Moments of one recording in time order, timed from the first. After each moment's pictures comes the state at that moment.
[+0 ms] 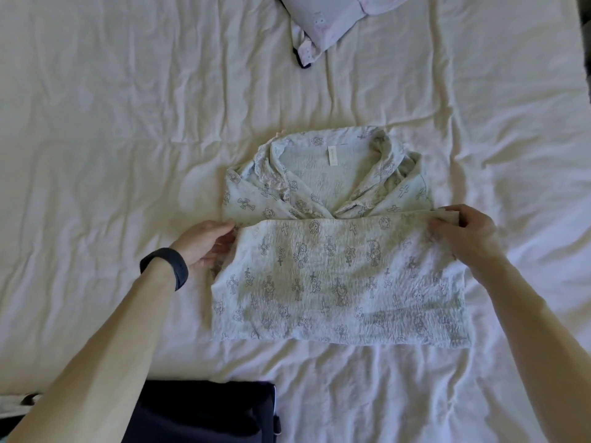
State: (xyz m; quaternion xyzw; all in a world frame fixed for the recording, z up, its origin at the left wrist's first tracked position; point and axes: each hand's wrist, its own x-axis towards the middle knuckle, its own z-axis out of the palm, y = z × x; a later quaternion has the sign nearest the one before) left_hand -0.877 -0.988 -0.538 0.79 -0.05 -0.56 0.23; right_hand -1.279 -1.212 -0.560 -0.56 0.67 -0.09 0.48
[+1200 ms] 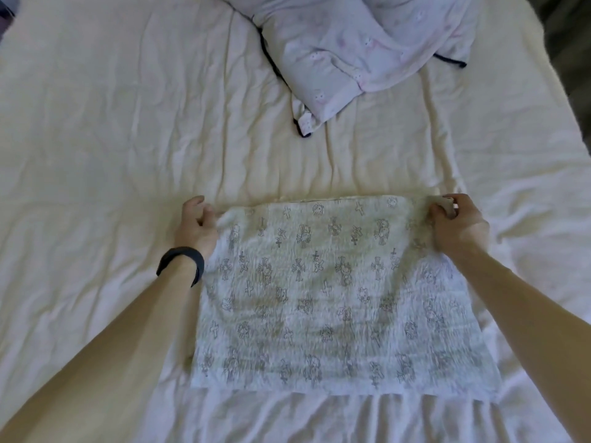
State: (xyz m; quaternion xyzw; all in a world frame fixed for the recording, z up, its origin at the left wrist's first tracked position) left_hand -0.817 -1.097 -0.605 0.90 -0.19 -0.22 0.33; right_hand -1.189 -1.327 -0.603 -0.62 0.70 -0.17 0.31
